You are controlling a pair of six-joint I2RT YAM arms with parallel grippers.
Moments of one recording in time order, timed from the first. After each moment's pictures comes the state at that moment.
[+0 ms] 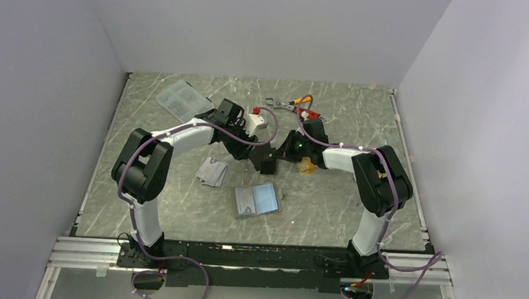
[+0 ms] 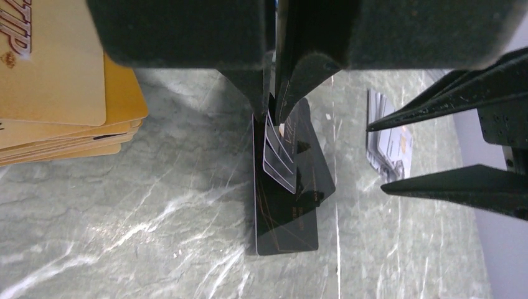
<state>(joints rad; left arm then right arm) -0.50 1.86 1.26 -0.38 0.33 0.37 0.41 1.84 0.94 0.17 -0.37 0.69</state>
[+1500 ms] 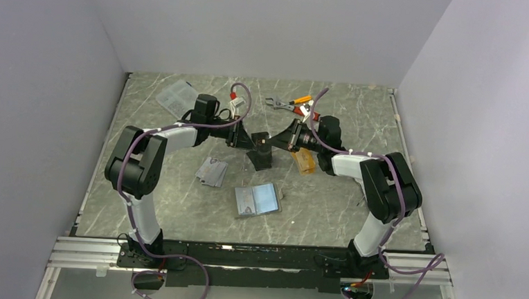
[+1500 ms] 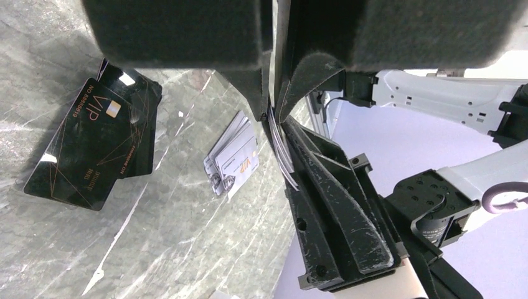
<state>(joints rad) -0.33 1.86 1.11 0.18 1.14 -0.38 0.35 1.75 0.81 0.73 -0.81 0.92</state>
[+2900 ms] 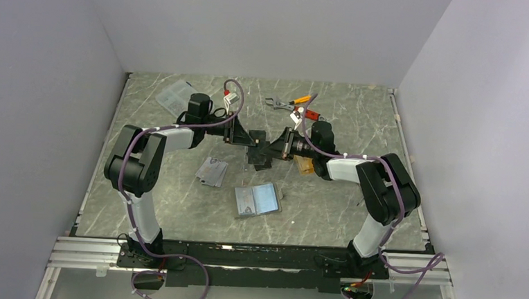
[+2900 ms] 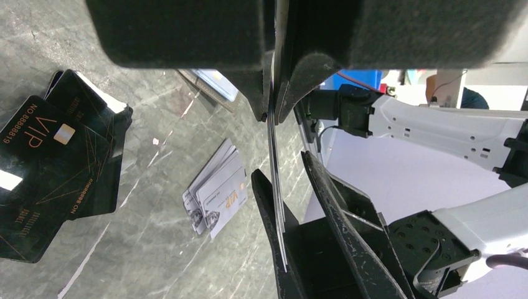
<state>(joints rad) -0.29 1.88 1.06 0.41 1.21 -0.62 0.42 1.75 0.77 0.72 -0.85 0.91</state>
